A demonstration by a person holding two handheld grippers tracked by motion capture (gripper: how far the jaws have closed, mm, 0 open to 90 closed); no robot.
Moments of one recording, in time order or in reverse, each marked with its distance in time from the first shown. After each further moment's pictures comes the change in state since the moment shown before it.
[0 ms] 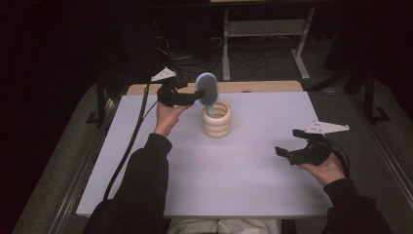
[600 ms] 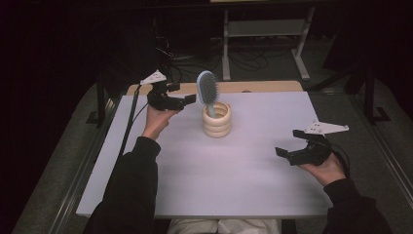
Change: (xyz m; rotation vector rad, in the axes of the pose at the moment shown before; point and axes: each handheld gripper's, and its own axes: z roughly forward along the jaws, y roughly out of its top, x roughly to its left) left arm 0.009 -0.007 -0.029 -0.002 -0.034 0.034; right arm 0.000 -0.001 0.000 0.009 -0.005 -0.004
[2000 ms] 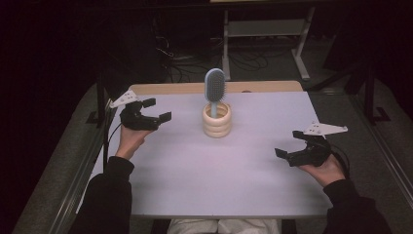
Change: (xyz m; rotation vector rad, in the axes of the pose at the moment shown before) left arm 0.001 -0.040 -0.082 -0.015 0.069 0.041; right arm 0.002 -0.002 0.001 0.010 -0.010 -0.008
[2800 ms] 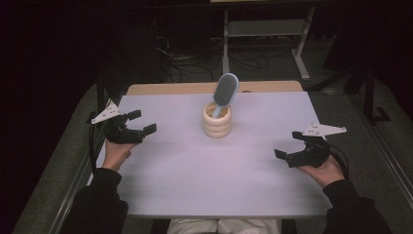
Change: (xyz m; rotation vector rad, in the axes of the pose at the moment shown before) left arm 0.006 -0.031 -0.043 -0.017 0.030 -0.040; right arm 0.002 -0.001 0.001 0.010 -0.003 -0.009
